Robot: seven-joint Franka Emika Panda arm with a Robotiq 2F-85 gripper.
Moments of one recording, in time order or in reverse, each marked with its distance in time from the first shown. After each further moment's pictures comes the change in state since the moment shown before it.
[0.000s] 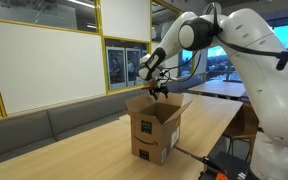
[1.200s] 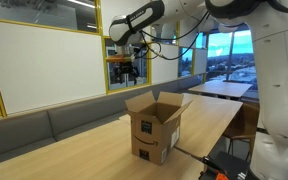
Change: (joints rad) arm 0.085 -0.314 0.349 -0.024 0.101 -0.185 0.023
